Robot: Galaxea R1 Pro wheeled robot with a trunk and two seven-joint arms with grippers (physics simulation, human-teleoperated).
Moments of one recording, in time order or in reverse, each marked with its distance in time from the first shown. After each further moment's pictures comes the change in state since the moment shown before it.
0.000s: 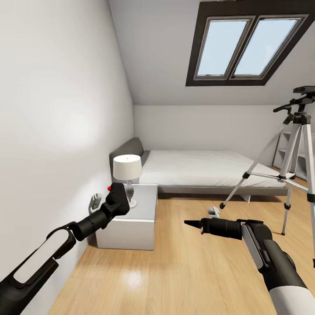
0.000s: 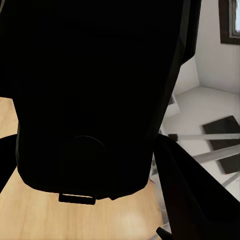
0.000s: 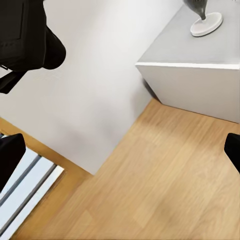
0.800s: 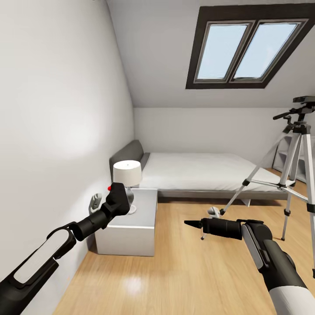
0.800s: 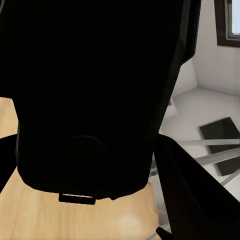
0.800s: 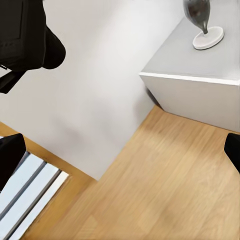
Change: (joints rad) left arm 0.000 -0.001 -0.001 0.000 -0.001 0.000 0.000; right arm 0.000 0.000 0.000 0.000 0.002 0.000 0.000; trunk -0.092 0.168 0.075
